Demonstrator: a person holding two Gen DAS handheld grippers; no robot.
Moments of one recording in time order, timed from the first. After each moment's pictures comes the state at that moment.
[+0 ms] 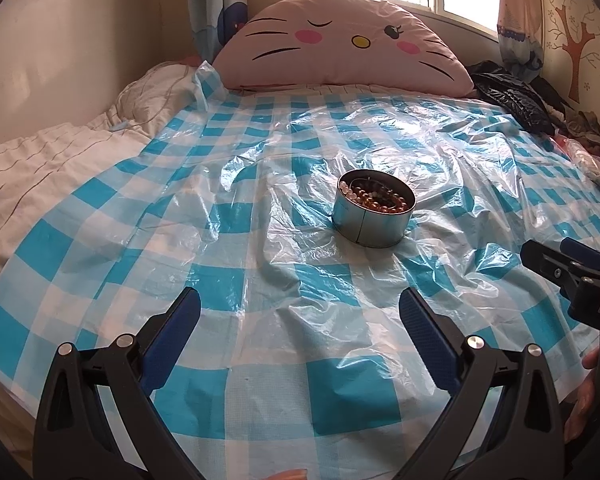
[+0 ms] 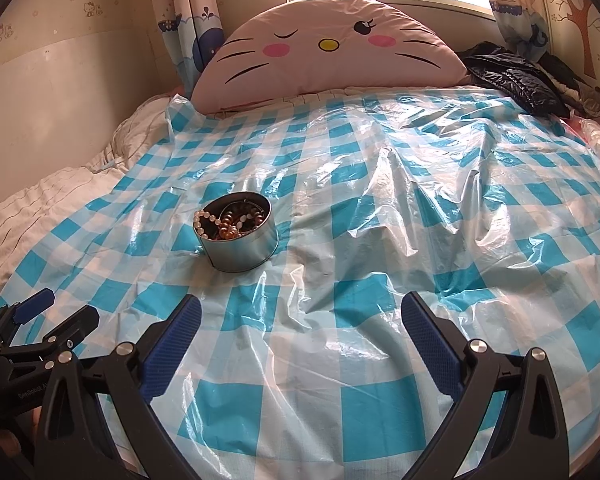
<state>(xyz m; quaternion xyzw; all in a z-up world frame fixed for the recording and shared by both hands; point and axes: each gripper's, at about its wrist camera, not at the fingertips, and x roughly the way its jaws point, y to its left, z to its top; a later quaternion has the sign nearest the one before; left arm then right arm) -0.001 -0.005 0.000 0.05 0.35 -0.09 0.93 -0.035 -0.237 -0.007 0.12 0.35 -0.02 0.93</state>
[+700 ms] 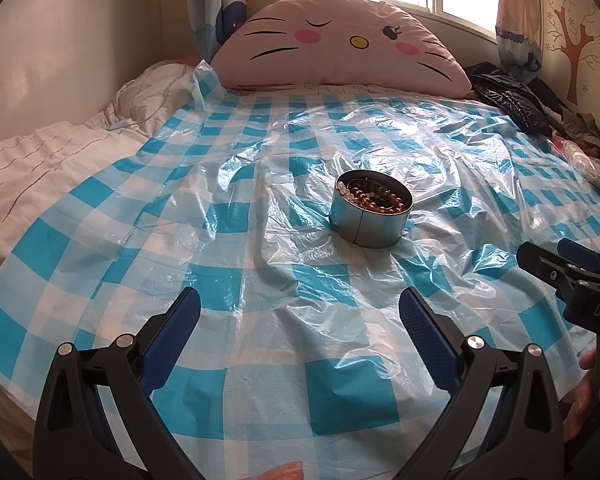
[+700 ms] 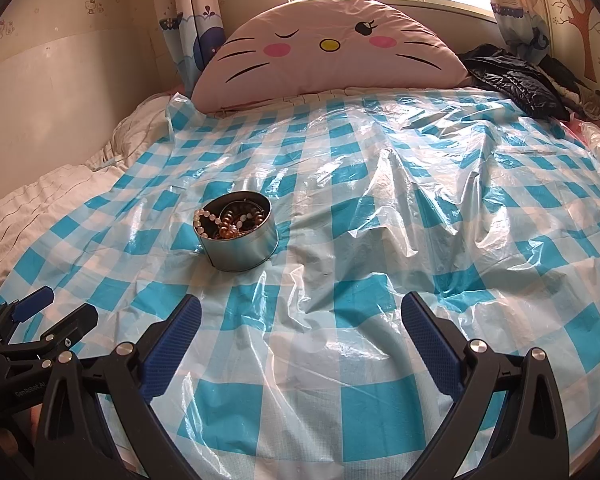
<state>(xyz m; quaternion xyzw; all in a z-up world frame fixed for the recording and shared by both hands) -0.002 -0.005 0.000 0.05 0.35 -0.09 0.93 -0.035 -0.237 -0.006 0.12 0.35 -0.03 0.93</state>
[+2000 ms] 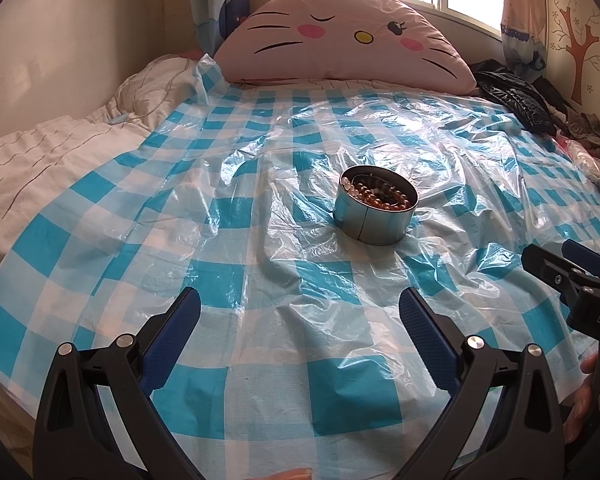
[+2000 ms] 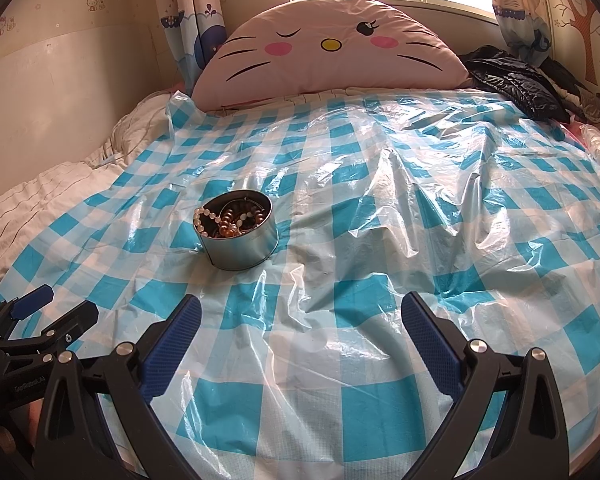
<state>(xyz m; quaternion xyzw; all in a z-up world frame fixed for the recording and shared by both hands) 0.003 -0.010 -0.004 0.05 0.37 -0.08 0.93 -0.034 -0.234 -0.006 0.11 0.35 -0.03 0.93</state>
